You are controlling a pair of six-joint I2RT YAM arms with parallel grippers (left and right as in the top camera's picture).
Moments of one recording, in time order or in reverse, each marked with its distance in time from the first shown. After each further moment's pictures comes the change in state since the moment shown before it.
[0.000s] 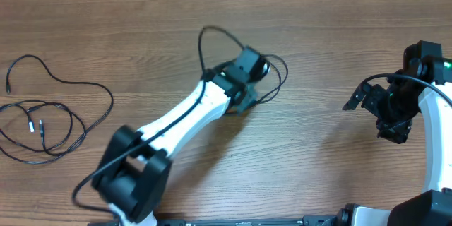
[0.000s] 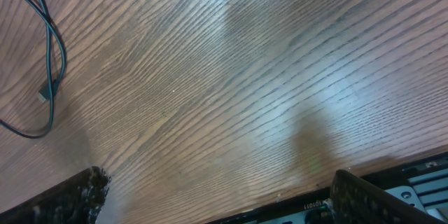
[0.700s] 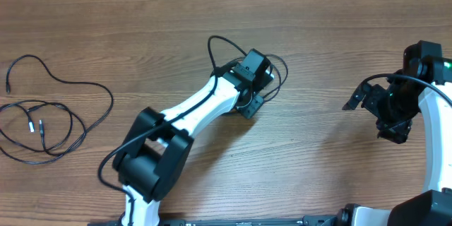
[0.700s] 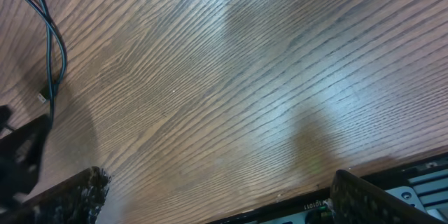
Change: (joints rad) left arm 0.000 0.167 0.021 -0.019 0.196 -0.078; right arm 0.000 0.000 0.000 0.001 0.000 0.000
